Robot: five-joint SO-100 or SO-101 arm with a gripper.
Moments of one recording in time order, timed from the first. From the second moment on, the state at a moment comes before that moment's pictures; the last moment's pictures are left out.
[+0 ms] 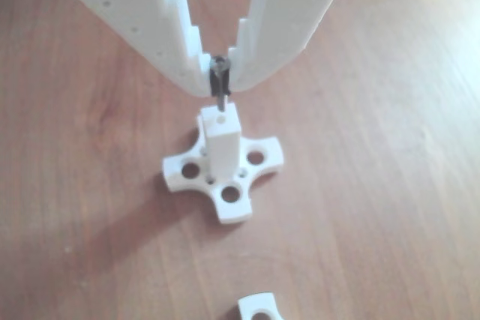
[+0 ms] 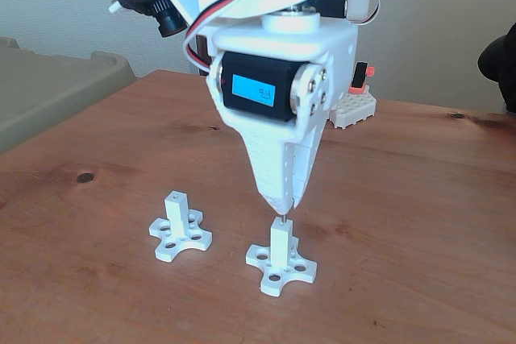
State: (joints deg) arm -10.0 85.2 90.0 76.0 13.8
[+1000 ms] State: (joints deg) arm -10.0 85.2 90.1 76.0 13.2
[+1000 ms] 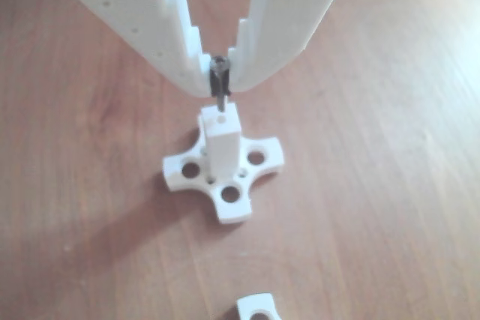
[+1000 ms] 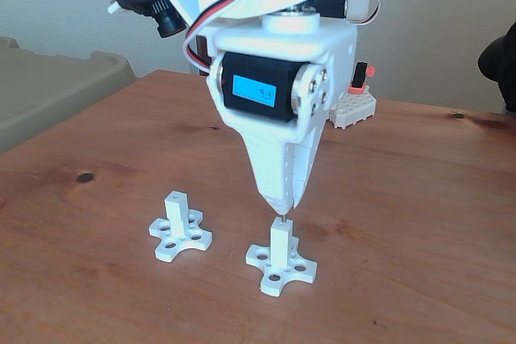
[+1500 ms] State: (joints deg) arm -10.0 85.2 90.6 75.6 13.2
